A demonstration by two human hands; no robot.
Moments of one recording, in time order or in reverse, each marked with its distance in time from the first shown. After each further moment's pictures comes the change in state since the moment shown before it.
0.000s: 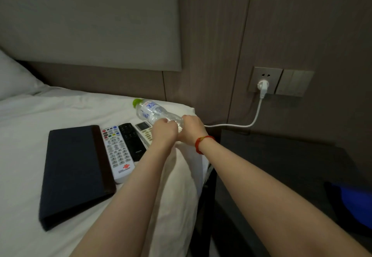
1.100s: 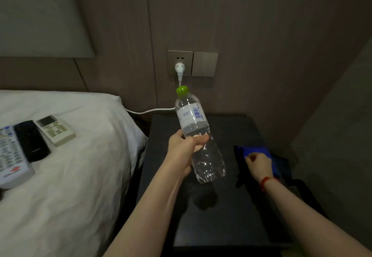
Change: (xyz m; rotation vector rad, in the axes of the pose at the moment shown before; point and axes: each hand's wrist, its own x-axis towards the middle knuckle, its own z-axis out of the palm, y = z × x) left_hand -0.162 -0.010 0.165 -0.441 -0.627 -0.232; right_hand -0.231 0.325 -0.066 0.161 0.324 0.851
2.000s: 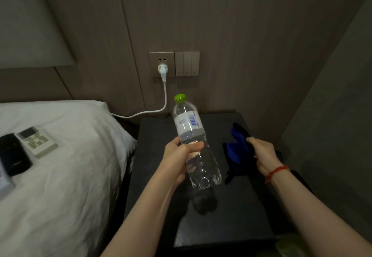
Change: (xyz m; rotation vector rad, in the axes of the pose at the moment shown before) left_hand -0.002 -0.018 0.018 0.024 -0.145 -0.060; right_hand -0.002 -0.007 -0.048 0.909 -0.045 0.276
